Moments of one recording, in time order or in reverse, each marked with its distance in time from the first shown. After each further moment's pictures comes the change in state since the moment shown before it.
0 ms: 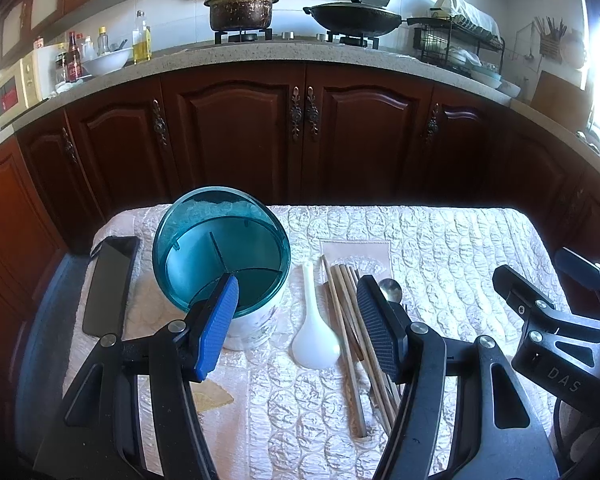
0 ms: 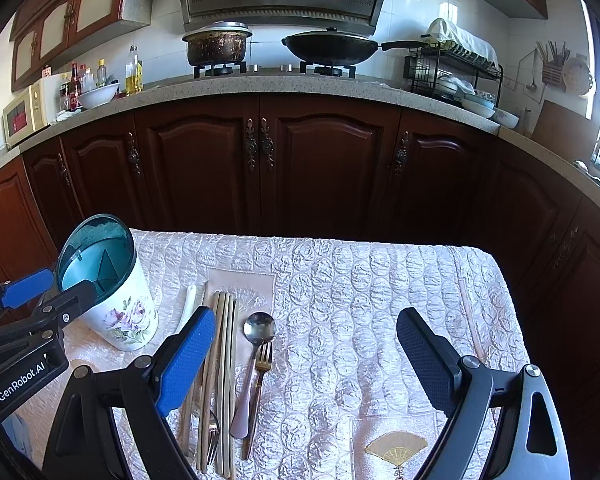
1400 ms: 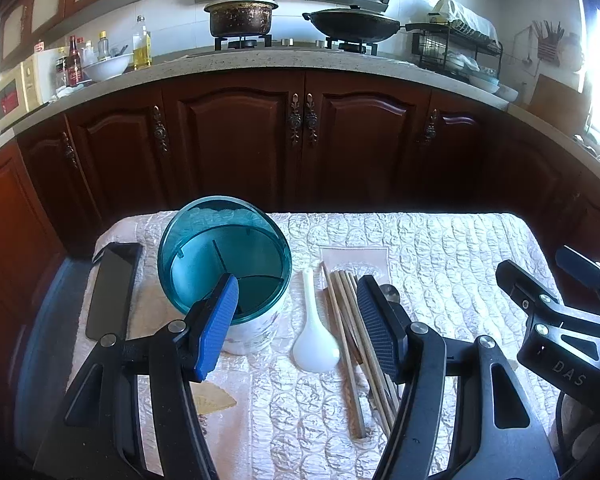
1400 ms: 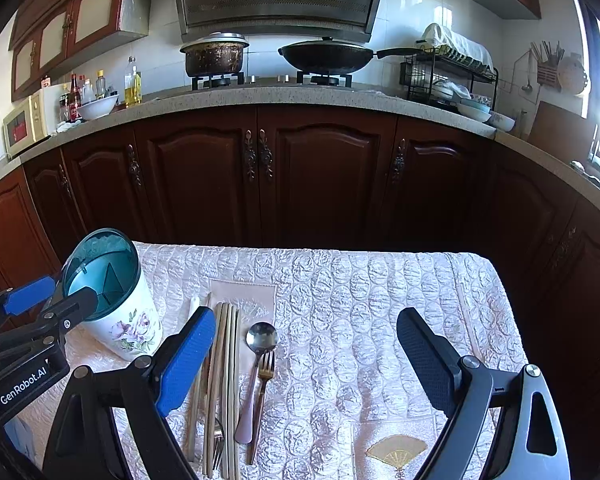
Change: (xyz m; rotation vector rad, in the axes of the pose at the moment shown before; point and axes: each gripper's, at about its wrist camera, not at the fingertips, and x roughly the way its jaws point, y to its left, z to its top) left arm -0.009 0.004 0.005 0.001 -0.017 -0.004; right arm -0.011 -0.004 0.008 0.019 -0.030 0.005
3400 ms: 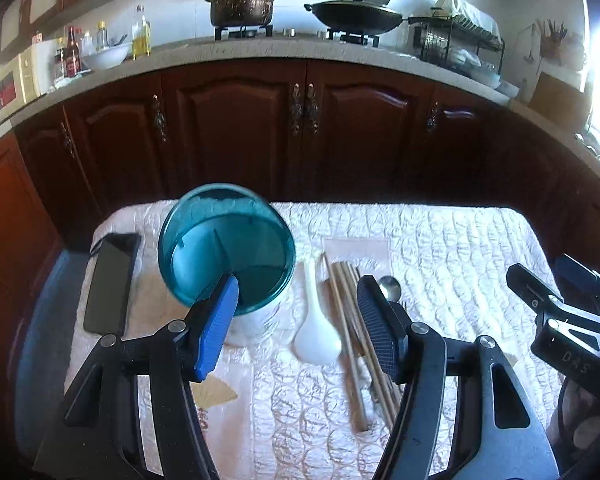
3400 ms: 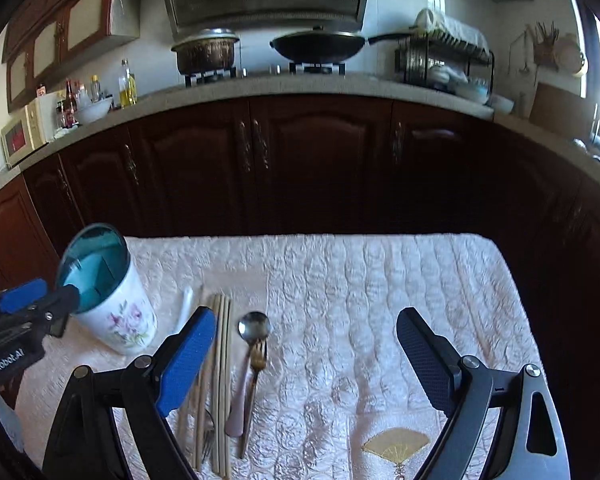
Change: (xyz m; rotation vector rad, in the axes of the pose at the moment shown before) left arm 0.004 0.006 0.000 -0.001 0.040 -0.012; right arm 0.004 -0.021 -0.012 0.036 0.012 0.035
